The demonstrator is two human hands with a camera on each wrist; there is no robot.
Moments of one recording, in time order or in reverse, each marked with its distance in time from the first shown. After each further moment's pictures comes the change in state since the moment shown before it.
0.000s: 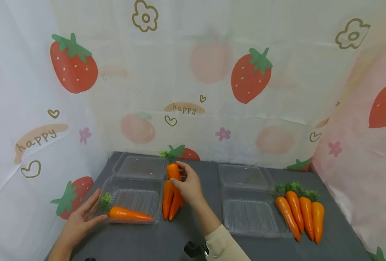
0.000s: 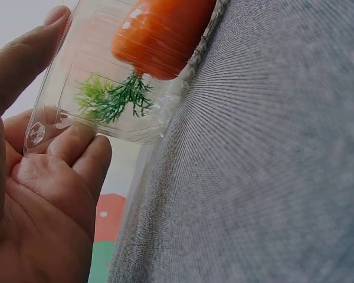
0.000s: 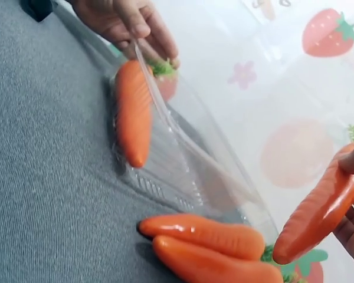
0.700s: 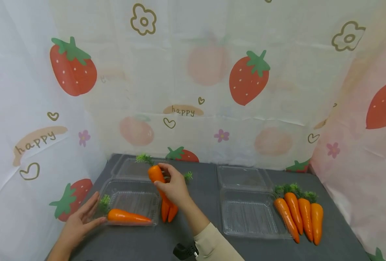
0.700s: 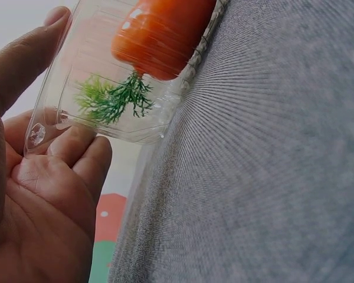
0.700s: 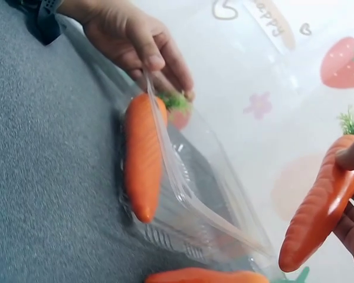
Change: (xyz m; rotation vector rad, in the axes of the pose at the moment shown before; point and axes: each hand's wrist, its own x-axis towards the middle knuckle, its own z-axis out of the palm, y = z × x) left_hand 0.001 -0.004 0.002 -0.014 0.011 -0.024; right_hand 0.000 -0.026 0.029 0.028 -0.132 -0.080
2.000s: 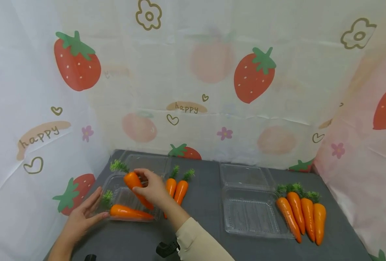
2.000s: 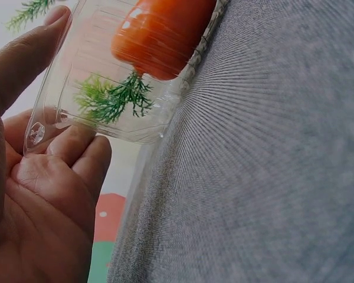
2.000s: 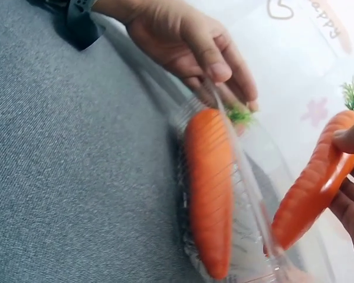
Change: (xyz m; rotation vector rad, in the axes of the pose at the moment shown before) left_hand -0.001 0.002 -0.001 -0.005 -0.015 -0.008; right_hand 0.012 0.006 0.066 -0.015 -0.224 0.019
